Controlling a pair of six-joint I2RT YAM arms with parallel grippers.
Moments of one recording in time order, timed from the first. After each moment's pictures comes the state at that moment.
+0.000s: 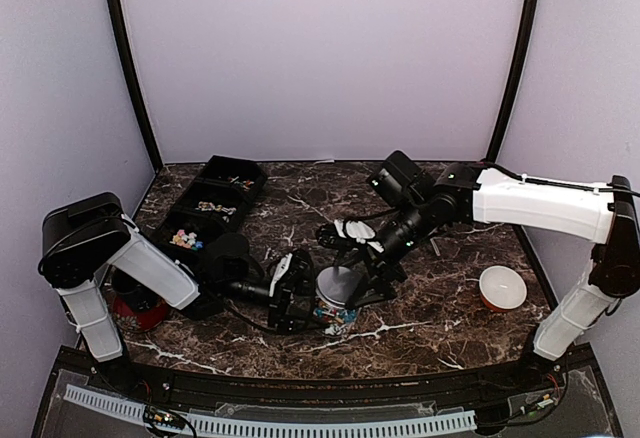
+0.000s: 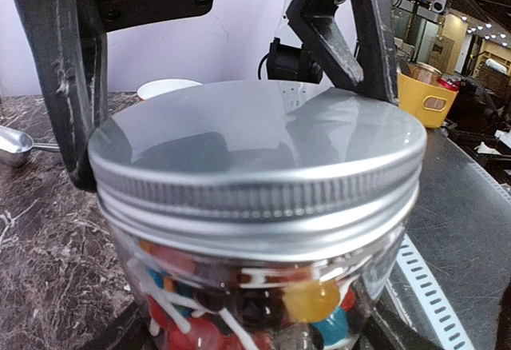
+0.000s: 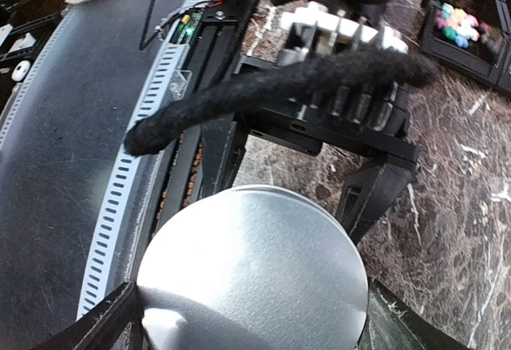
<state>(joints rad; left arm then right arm) -0.91 1.78 0.58 1.00 0.80 0.00 0.94 1.58 1.30 -0.77 -0.69 -0.61</state>
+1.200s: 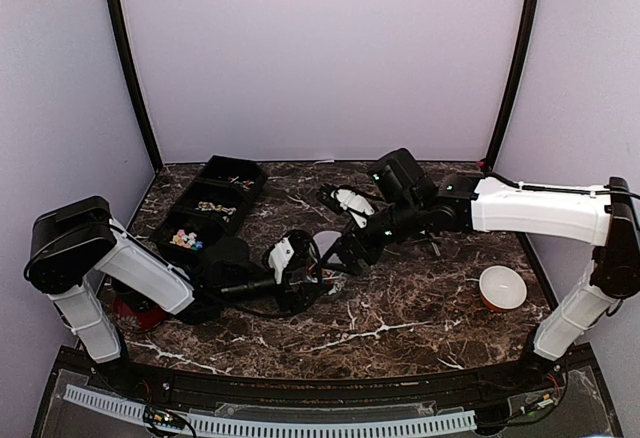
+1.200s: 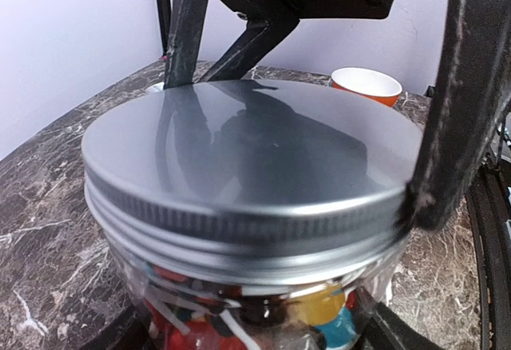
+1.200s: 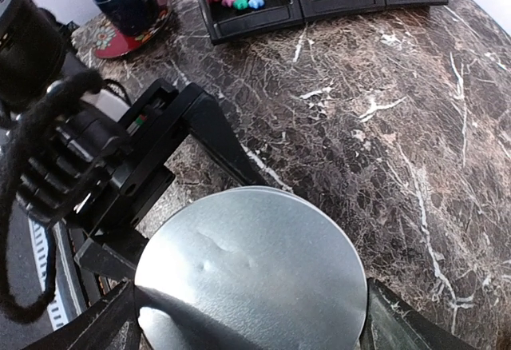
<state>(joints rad) -0.97 1.72 0.56 0.94 0.16 0.04 0.95 1.57 1.23 -0.45 -0.28 -0.04</state>
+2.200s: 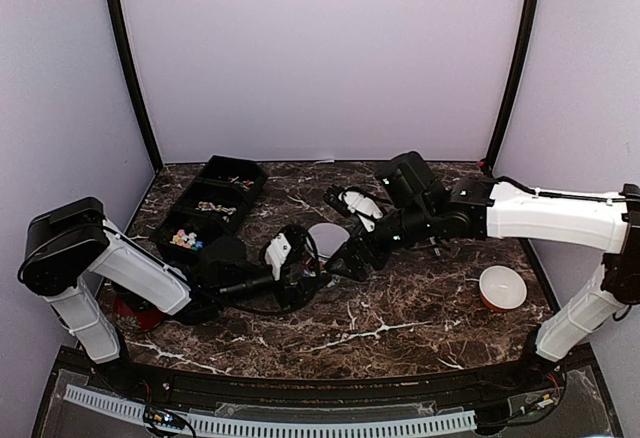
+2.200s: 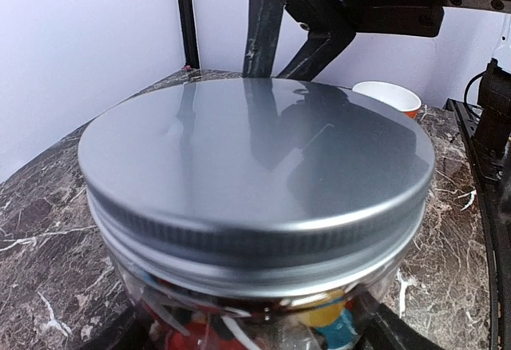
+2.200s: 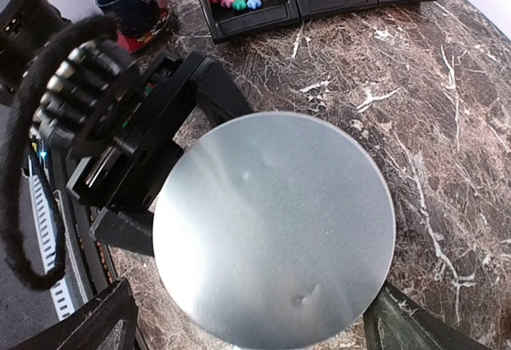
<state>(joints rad) -0.98 1.68 0.55 0.95 0.06 0.05 0.98 1.50 1.18 -0.44 -0.22 0.03</state>
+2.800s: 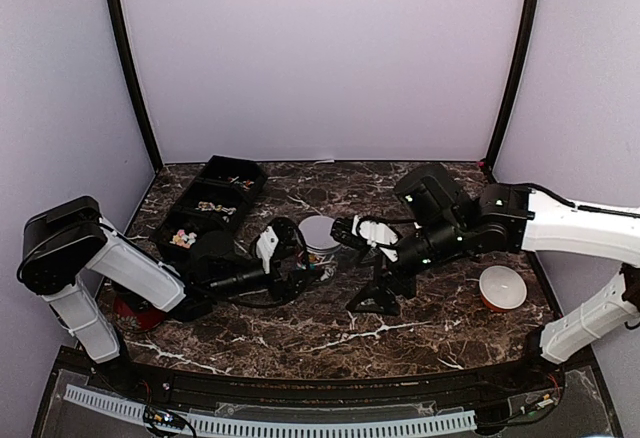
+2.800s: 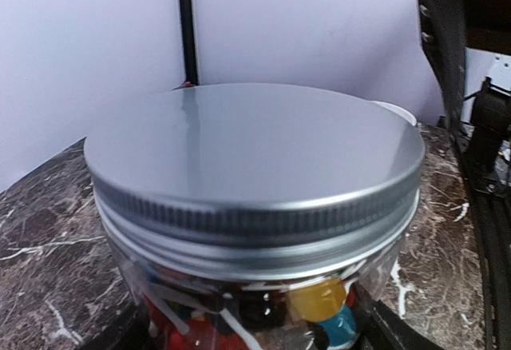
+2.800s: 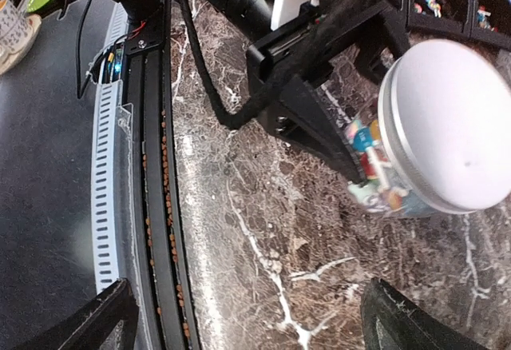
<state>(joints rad) -0.92 1.67 0.51 1.02 0.14 0.03 1.08 1.34 1.12 -0.61 -0.33 -0.15</state>
